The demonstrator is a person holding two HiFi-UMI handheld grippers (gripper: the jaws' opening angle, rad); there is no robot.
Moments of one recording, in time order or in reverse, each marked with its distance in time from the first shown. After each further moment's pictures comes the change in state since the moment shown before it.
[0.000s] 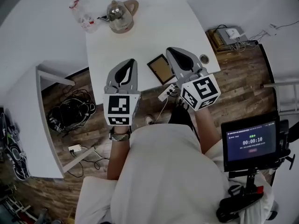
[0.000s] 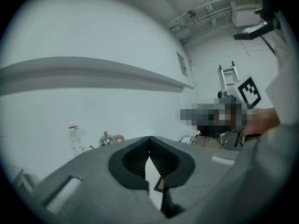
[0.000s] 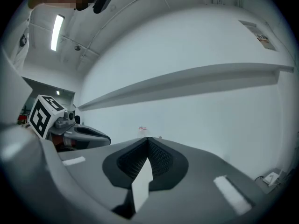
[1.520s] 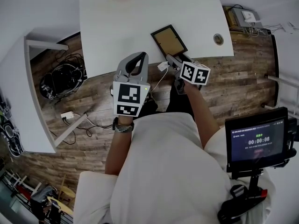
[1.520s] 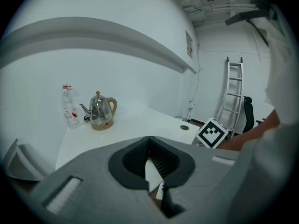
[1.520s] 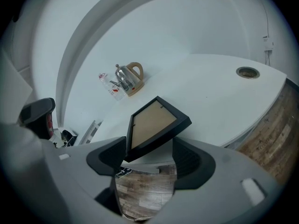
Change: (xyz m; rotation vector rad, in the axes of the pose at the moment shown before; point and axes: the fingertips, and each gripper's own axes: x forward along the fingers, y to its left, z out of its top) left arm -0.015 -0.040 -0.123 -0.128 0.255 -0.074; right arm -0.030 0.001 -0.316 0.662 0.615 -0.163
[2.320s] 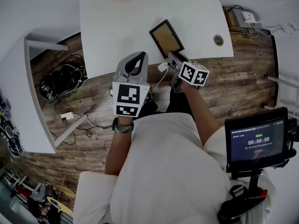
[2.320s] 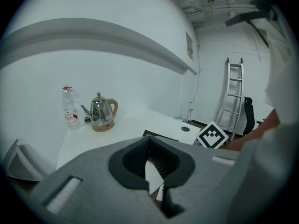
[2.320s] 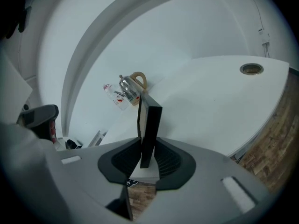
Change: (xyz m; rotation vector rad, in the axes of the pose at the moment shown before) left arm -0.001 0.002 0.006 0.001 -0.013 0.005; right arm 0.006 0.010 0.017 0.040 -0.124 0.067
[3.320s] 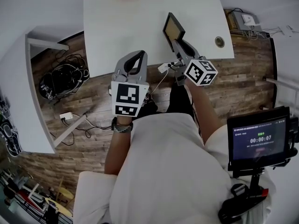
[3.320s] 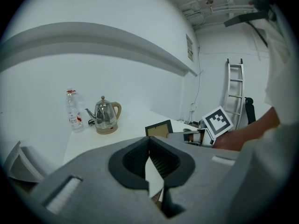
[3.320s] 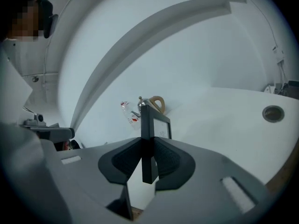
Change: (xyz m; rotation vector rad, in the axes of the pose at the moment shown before) left arm -0.007 0.011 0.008 0.008 -0.023 0.019; right arm -0.019 0.050 0.083 -0.179 -0.243 0.129
